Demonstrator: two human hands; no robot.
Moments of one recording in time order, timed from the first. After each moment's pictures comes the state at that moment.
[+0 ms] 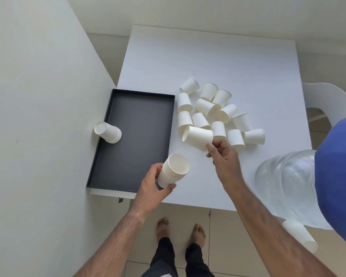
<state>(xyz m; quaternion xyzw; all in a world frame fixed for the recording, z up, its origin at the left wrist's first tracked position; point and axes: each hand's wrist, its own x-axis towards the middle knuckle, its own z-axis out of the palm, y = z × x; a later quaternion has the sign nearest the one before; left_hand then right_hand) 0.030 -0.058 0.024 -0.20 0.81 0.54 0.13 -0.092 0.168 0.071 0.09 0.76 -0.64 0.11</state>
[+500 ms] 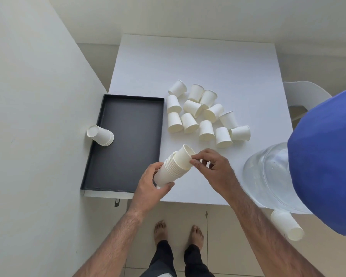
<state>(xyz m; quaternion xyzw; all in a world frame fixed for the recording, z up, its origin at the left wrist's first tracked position) 0.035 -0.032 0.041 -0.16 0.84 0.52 0.09 -0.052 0.199 0.095 -0.08 0.84 -0.52 0.12</state>
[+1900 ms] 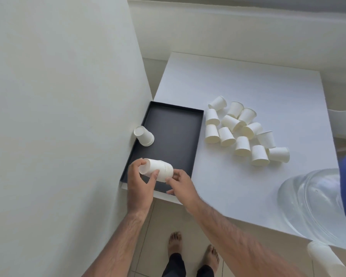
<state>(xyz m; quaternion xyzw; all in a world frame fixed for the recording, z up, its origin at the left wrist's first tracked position) 0.077 -0.122 0.070 -0.31 0.81 0.46 -0.18 0.010 0.011 0.050 0.07 0.71 -0.60 0.36</state>
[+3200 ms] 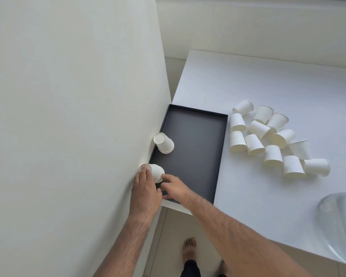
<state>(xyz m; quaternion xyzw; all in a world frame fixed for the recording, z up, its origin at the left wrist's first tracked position) 0.053 -0.207 0.045 -0.26 0.95 0.13 0.06 -0.032 -0.107 -0.005 -0.01 0.67 -0.52 0.54</state>
